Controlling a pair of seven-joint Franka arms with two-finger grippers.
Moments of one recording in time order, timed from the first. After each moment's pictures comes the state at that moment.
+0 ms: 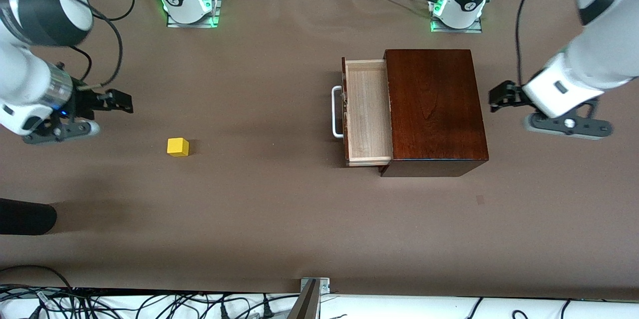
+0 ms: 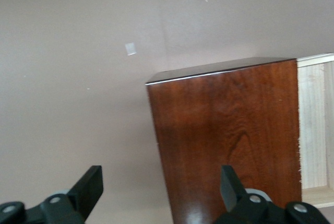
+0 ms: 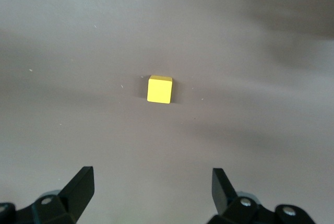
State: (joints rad) left arm 0.06 0.26 -0.26 -1.29 0.10 1.43 -0.06; right arm 0.08 0.24 -0.02 -1.58 0.00 1.66 -0.12
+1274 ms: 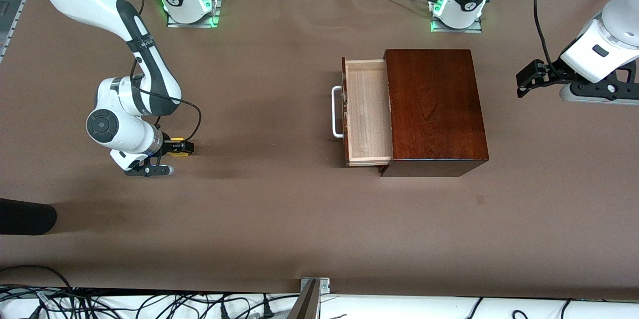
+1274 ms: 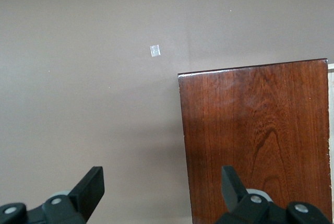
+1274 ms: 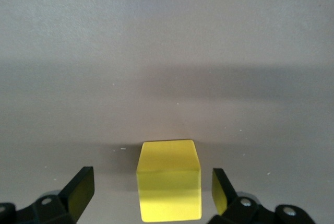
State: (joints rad) left arm -0.02 0.00 -0.08 -1.65 0.06 1.64 -0.03; right arm 0.12 0.51 -0.01 -1.91 0.00 2.31 0.09
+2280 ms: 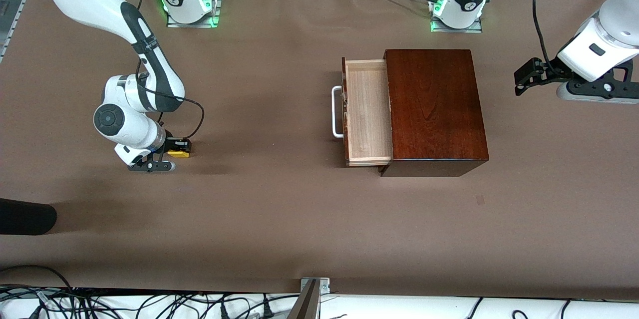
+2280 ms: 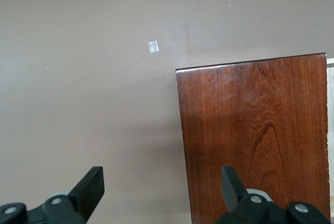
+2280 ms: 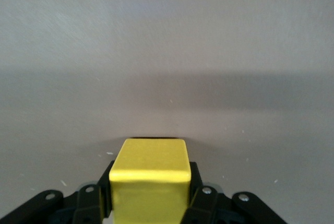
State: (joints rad) left arm -0.02 0.00 -0.08 -1.64 0.06 1.63 -0.03; right arm 0.12 0.51 -0.01 -1.97 0.00 2.41 0.08
